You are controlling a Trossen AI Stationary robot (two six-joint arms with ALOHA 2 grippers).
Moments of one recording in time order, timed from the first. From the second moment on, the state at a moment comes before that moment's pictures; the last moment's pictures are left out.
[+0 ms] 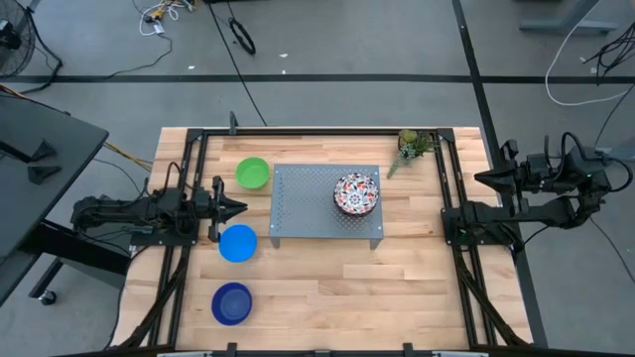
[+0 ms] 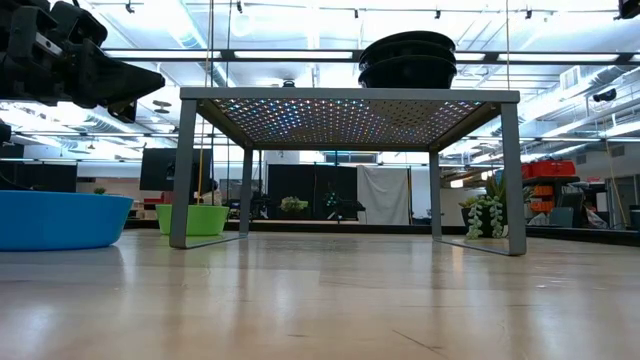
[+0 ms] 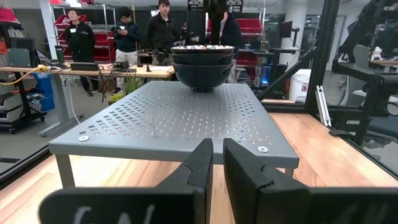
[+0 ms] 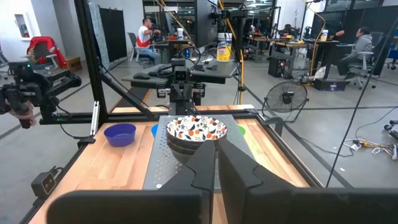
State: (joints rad) left arm -0.04 0.01 0.01 0.06 -0.12 -0.03; right arm 0.01 0.07 0.99 -0.98 0.06 -0.01
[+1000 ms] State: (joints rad) left arm -0.04 0.01 0.12 0.77 0.09 -0.17; right arm 0.01 0.07 0.99 -0.98 0.07 -0.01
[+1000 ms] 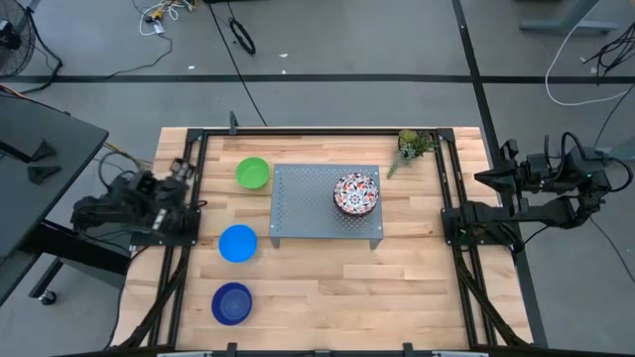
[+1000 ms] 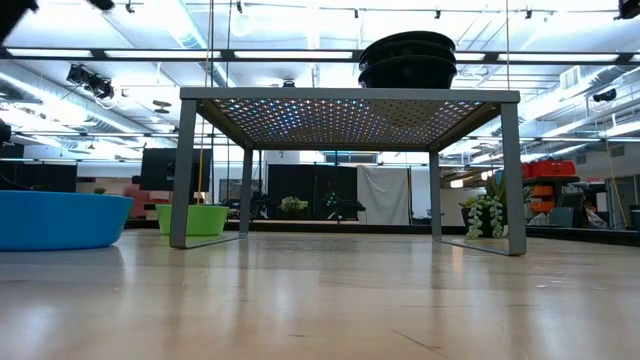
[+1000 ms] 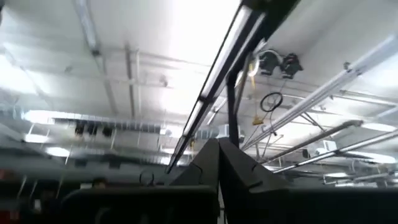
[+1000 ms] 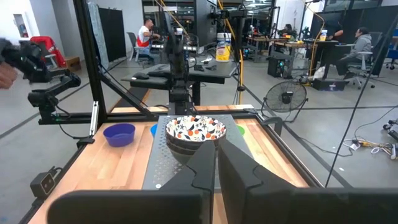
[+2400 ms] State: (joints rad) left arm -0.04 0.58 1.35 -0.13 -0.02 0.04; right arm 0.01 0.07 0.99 -0.98 0.06 -0.01
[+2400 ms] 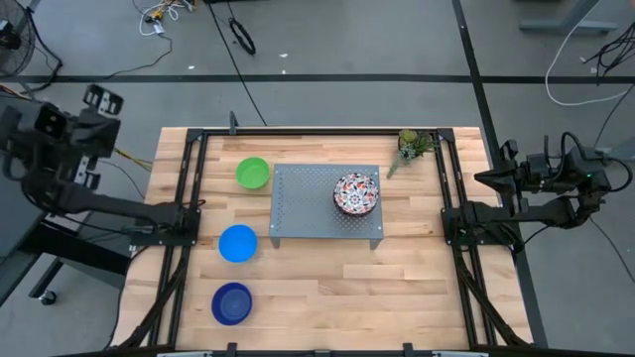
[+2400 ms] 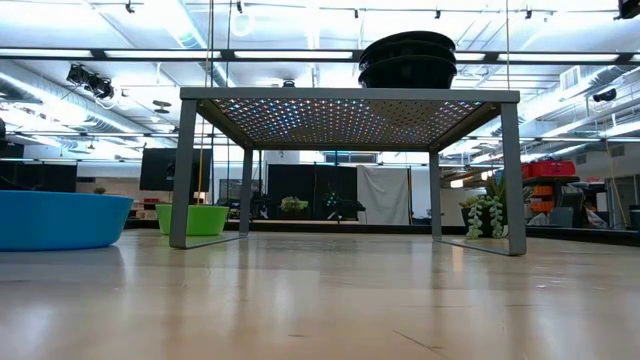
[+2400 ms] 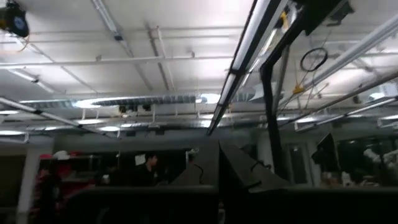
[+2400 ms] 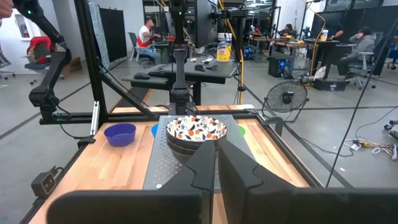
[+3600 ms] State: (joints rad) left arm -0.04 0.97 1.69 -0.80 -0.31 -0.01; right arm 0.01 0.07 0.99 -0.98 0.06 -0.01
